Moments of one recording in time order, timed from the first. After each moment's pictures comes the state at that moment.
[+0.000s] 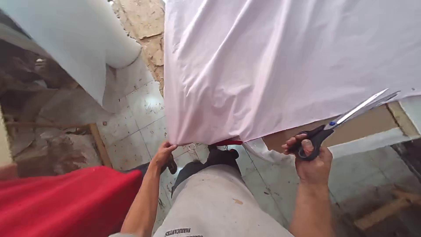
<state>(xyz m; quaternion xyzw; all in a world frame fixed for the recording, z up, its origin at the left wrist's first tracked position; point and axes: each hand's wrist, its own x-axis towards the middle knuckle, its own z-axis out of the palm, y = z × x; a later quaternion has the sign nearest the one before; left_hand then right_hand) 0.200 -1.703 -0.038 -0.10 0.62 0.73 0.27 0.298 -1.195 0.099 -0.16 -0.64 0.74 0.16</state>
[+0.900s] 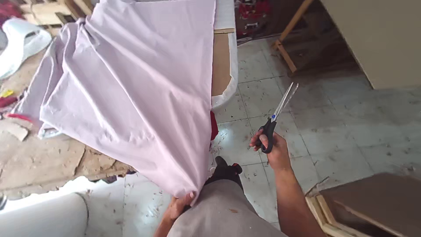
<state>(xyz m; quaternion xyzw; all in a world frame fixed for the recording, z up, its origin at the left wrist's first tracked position) 0.081 -1.758 0.071 0.30 0.52 0.49 0.63 0.404 -1.539 0.114 -0.46 -0.50 0.54 0.49</state>
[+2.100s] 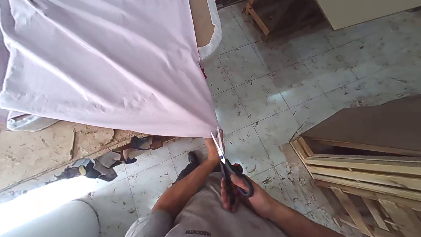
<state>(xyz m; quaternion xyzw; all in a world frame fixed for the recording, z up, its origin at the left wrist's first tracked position) 0.179 -1.772 0.020 0.39 0.55 0.60 0.43 0.283 -1.873 0.160 -0.37 -0.21 0.87 0.24</state>
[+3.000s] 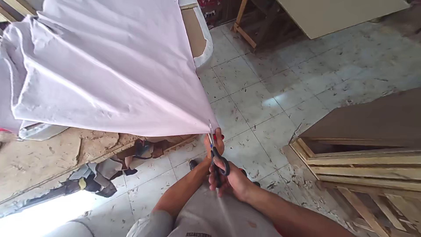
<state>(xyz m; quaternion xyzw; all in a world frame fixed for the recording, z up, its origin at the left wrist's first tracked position) 0.171 -1.785 0.032 0.51 0.56 0.59 0.30 0.227 -1.872 0.176 -0.50 -0.18 0.81 0.24</state>
